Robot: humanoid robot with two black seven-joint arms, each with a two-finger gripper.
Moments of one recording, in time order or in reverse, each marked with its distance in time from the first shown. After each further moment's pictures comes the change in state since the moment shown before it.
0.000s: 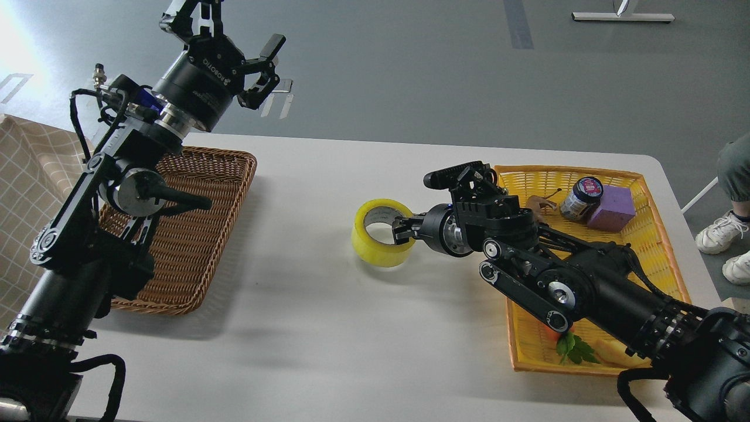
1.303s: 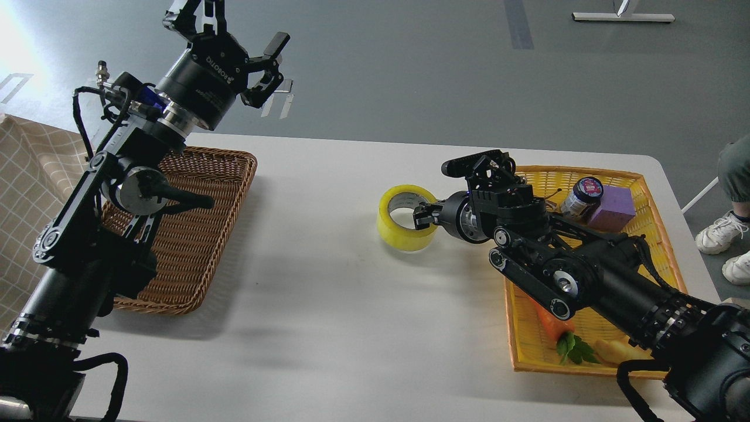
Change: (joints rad) left arm -0.007 -0.007 0.001 -0.003 0.005 -0.006 0.002; right arm 0.017 0.000 0.053 -0.090 -0.086 0.000 -0.009
